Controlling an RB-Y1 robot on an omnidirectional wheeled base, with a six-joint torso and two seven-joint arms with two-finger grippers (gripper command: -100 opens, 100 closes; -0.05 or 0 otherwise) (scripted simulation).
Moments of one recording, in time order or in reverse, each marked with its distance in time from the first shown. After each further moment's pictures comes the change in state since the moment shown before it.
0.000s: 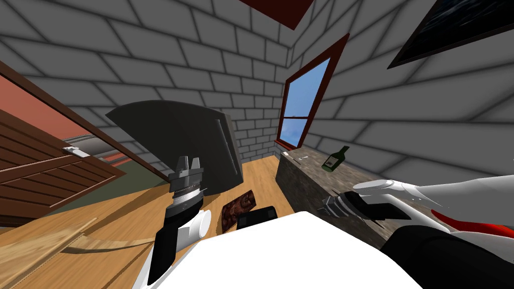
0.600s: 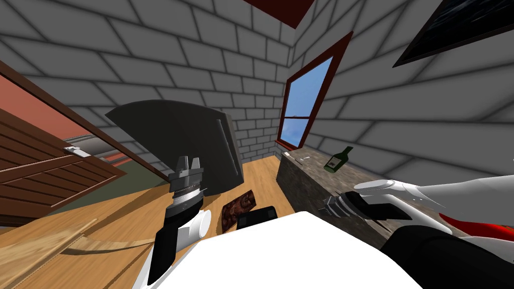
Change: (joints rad) left arm 0.000 0.000 0.000 0.000 0.000 0.000 0.000; right arm 0.003 -0.001 0.002 0.012 0.008 0.009 0.006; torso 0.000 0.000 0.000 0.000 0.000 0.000
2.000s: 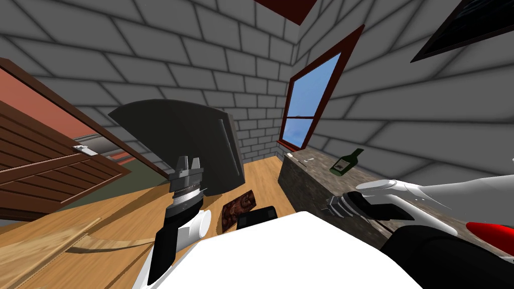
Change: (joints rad) left arm 0.000 0.000 0.000 0.000 0.000 0.000 0.000; right arm -0.006 -0.006 0.021 0.025 0.003 0.026 0.023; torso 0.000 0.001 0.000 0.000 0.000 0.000
